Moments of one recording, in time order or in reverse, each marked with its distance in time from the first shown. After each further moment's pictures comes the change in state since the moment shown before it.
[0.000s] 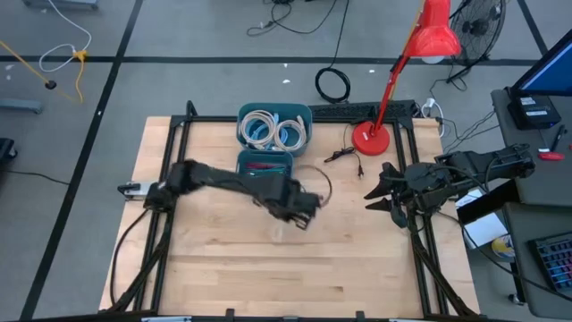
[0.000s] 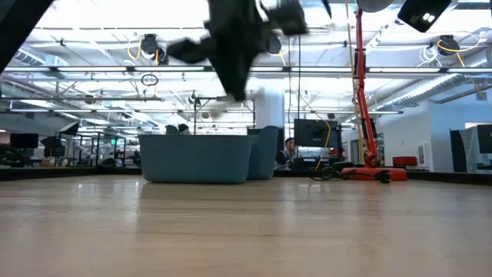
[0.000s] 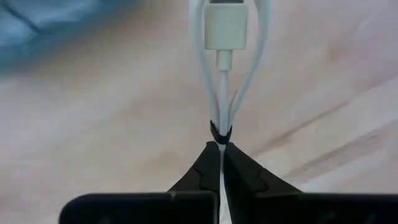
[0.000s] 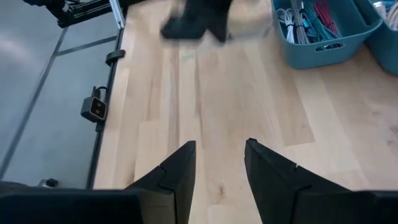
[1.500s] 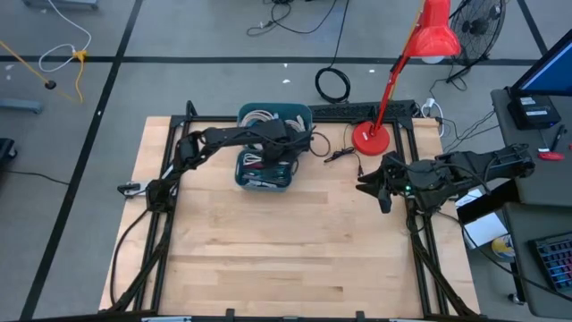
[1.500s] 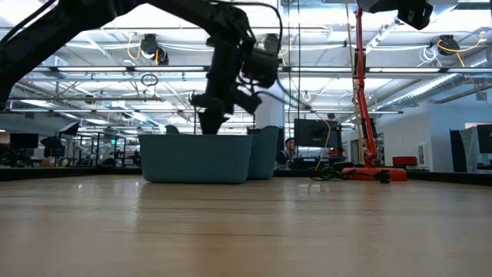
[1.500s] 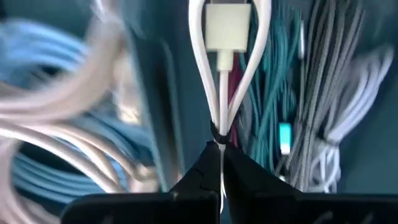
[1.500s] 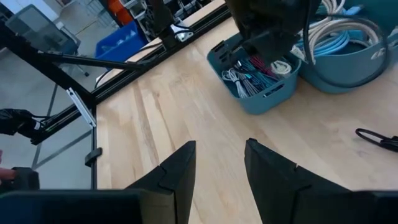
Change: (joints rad) left arm 0.449 0.047 -0.056 -0.100 -0.208 1.571; right arm 0.000 0.011 0.000 0.146 0.292 0.284
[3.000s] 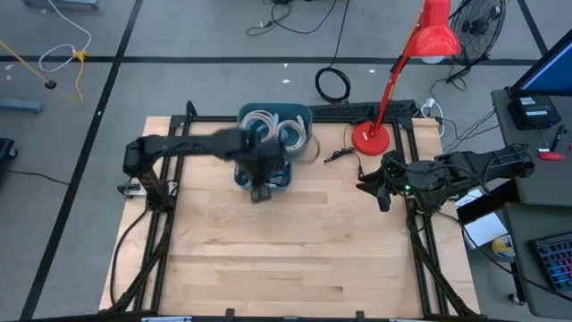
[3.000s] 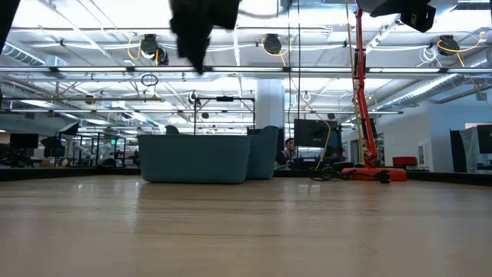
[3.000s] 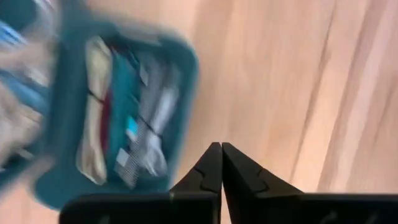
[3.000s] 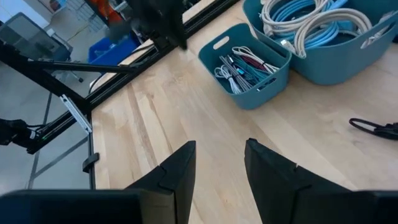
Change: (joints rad) left arm -0.172 -0.475 -0.256 0.212 0.268 -0.442; right arm 0.000 0.002 0.000 -0.023 0.021 0.060
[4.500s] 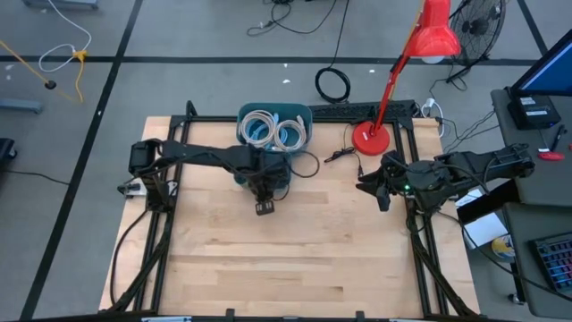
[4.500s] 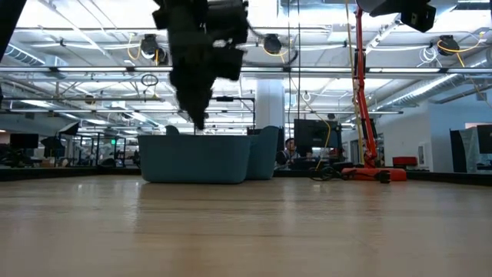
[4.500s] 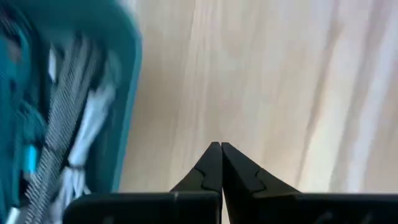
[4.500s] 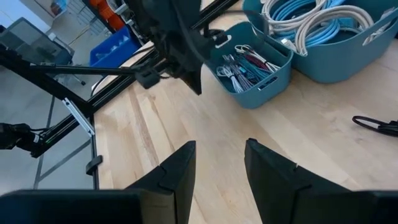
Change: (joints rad) left arm -0.008 0.040 -0.362 0.368 0.169 0.013; right arm 0.000 0.003 0.000 0.004 -0.002 0.022
